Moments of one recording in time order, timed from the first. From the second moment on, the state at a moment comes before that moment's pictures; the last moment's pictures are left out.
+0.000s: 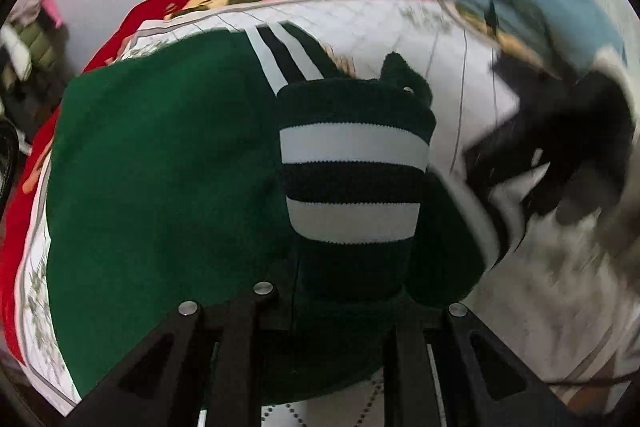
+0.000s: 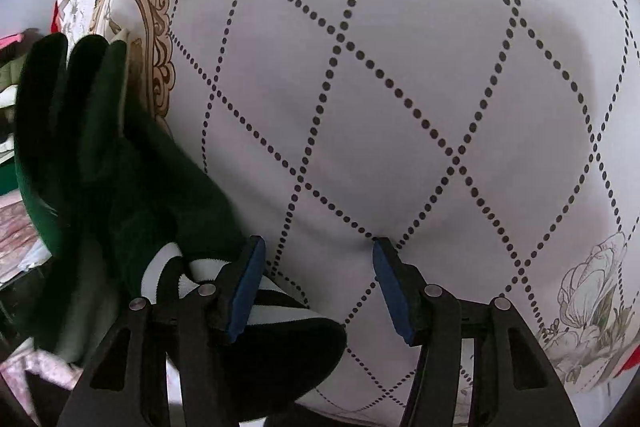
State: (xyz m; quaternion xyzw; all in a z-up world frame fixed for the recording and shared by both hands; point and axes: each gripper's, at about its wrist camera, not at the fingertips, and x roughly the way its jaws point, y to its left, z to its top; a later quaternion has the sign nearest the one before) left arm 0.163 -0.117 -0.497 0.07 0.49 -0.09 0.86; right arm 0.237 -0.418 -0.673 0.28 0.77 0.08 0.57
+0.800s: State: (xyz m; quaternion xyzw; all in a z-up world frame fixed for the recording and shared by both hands) left arm 0.162 -0.003 -0.460 -0.08 0.59 0.15 0.79; right arm 0.249 -0.316 -0.581 0.25 0.75 0.20 0.57
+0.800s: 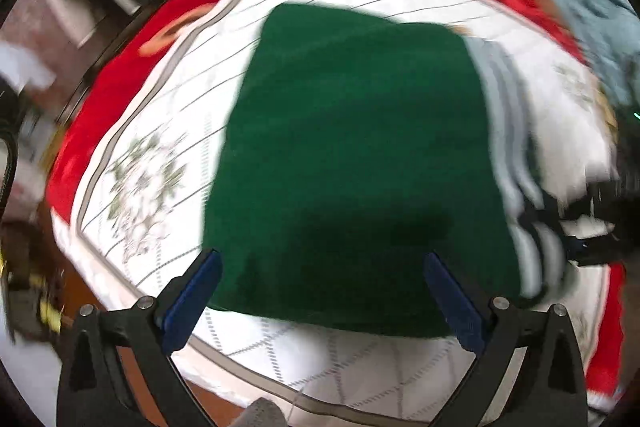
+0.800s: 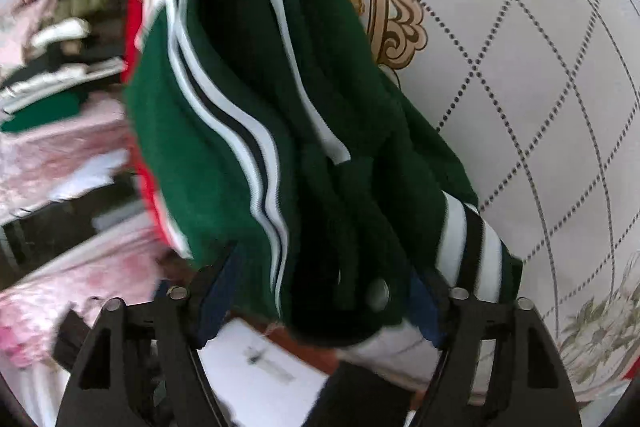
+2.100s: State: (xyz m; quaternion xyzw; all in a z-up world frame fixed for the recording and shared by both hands) left arm 0.304 0.106 -0.451 -0.07 0.55 0.22 0.80; right arm 0.373 -0.256 -0.537 0.30 0.67 0.19 0.65
